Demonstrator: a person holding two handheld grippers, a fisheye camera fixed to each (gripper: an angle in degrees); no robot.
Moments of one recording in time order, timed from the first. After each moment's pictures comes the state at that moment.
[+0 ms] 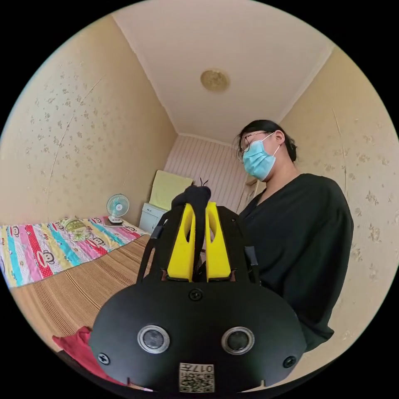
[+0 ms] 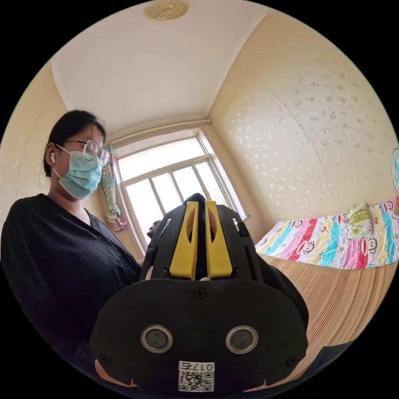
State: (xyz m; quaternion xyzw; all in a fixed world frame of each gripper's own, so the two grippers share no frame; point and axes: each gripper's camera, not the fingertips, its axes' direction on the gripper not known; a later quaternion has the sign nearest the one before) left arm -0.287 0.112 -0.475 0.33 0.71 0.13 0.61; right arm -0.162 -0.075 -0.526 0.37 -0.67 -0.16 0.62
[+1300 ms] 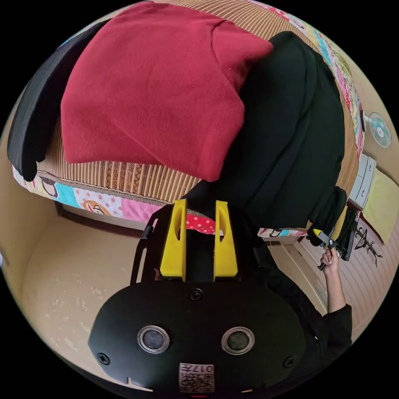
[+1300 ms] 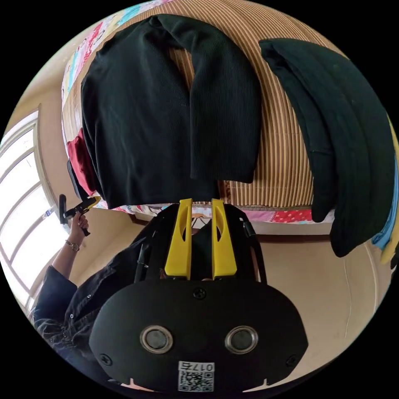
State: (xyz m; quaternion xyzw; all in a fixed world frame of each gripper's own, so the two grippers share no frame) left arm -0.019 0.073 -0.072 -0.51 0.29 -0.15 0.80; right arm -0.153 -0.168 -0.040 -0.44 -0.29 0.00 0.85
